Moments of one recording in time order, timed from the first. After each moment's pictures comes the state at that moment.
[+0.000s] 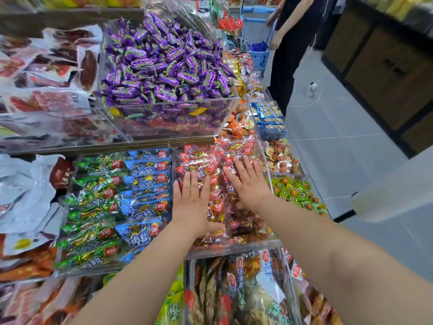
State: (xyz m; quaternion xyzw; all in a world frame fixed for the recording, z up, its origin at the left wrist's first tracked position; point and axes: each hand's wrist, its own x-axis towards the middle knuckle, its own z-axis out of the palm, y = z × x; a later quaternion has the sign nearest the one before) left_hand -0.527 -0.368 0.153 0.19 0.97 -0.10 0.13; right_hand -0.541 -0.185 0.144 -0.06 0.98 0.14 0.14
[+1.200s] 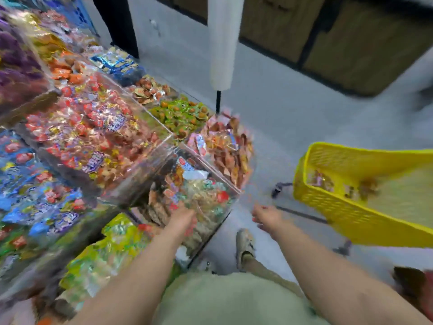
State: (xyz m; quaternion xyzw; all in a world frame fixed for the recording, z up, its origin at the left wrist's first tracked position) left_hand -0.299 -0.367 0.047 0.02 0.78 0.32 0.53; right_hand -0.099 -0.244 0.045 0.66 0.46 -0.59 -0.02
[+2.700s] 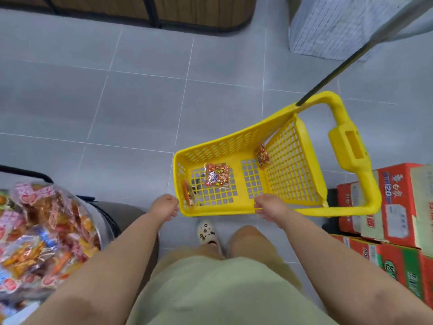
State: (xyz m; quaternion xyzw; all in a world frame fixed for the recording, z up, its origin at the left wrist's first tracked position) left_hand -0.050 0.020 -0.014 0.32 0.77 0.03 0.56; right_hand 0.243 0.014 0.034 0.76 0.22 -0.61 -0.05
